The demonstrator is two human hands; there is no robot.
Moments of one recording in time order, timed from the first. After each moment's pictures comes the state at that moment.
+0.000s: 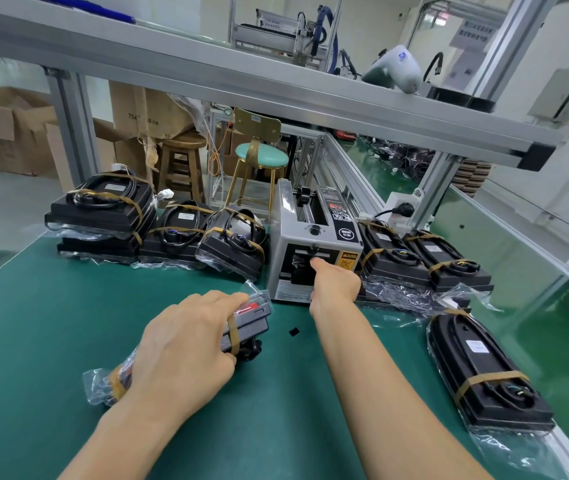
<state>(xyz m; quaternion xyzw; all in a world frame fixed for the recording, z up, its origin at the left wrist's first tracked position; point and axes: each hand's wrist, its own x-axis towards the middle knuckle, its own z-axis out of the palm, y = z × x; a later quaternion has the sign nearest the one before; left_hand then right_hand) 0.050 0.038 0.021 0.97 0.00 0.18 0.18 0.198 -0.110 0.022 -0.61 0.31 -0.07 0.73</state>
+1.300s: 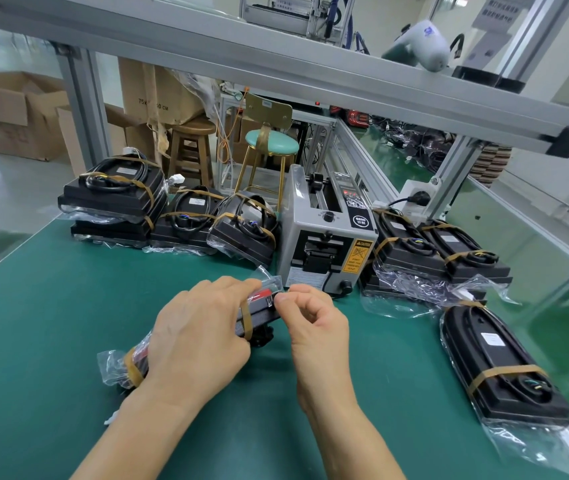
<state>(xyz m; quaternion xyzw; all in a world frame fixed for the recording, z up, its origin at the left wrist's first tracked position) 0.049 0.033 0.020 0.96 0.03 0.21 0.17 0.081 -0.095 0.001 -0.68 0.00 -0.05 0.73</state>
